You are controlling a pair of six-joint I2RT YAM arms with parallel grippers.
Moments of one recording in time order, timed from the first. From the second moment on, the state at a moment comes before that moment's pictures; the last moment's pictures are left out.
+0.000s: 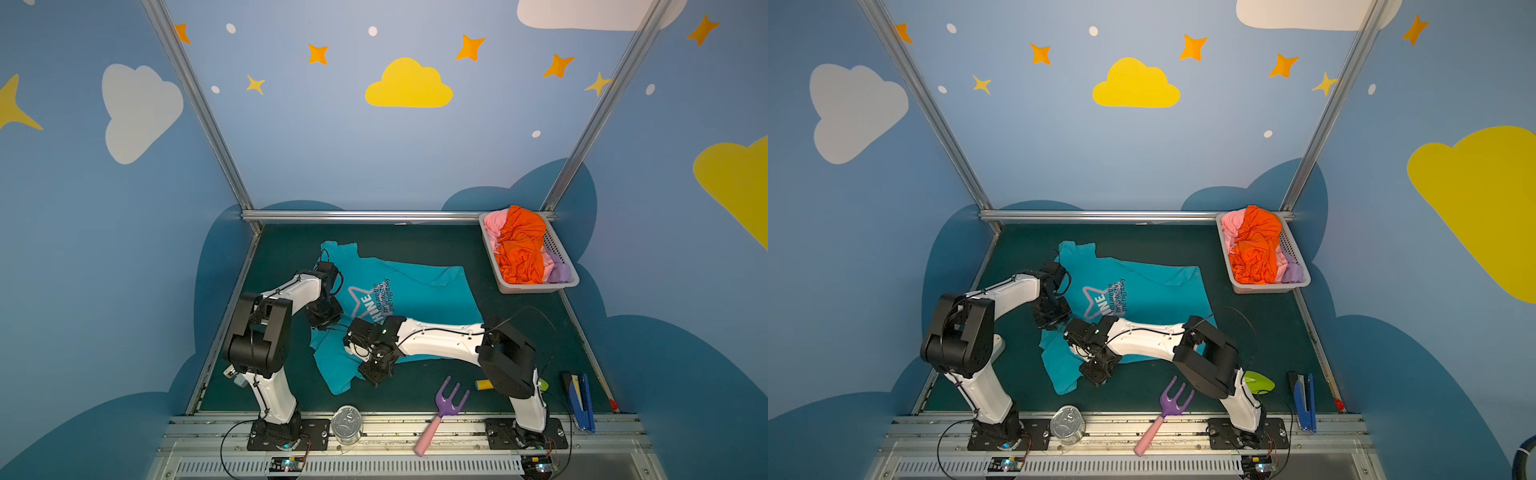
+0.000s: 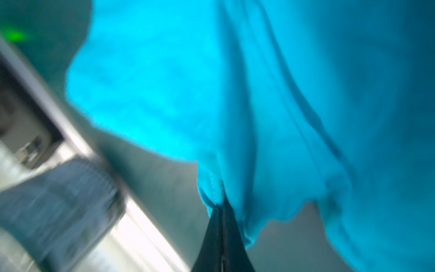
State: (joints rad) left arm -0.19 1.81 1.10 -0.83 0.03 -0.78; right arm 1.23 1.99 1.48 -0.86 -0.23 0.25
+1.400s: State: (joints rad) left arm -0.32 1.64 0.97 -0.87 -0.15 -0.86; right arm 0.87 1.44 1.21 -0.73 0.16 0.26
